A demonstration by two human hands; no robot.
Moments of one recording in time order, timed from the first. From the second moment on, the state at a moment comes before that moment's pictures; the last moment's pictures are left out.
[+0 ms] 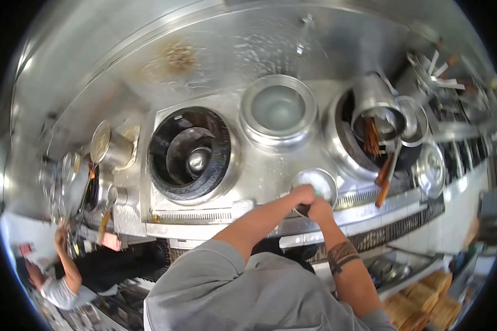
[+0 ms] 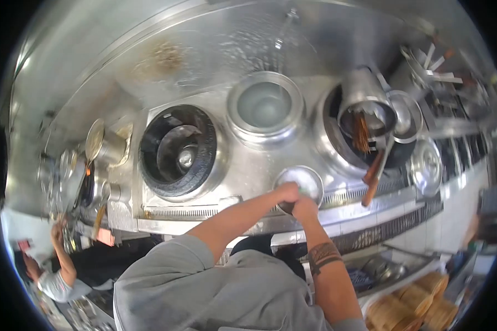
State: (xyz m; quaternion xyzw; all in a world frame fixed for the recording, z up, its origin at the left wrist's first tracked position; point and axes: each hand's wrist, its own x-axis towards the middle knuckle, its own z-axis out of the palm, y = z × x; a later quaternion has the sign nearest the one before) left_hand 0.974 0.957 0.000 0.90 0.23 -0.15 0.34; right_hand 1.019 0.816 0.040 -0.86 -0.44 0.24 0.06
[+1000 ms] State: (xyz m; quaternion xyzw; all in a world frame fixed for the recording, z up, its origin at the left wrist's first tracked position) left_hand 0.640 1.019 0.085 0.85 0.39 0.31 0.19; right_hand 1.036 0.839 0.033 -0.78 -0.59 0.18 0.00
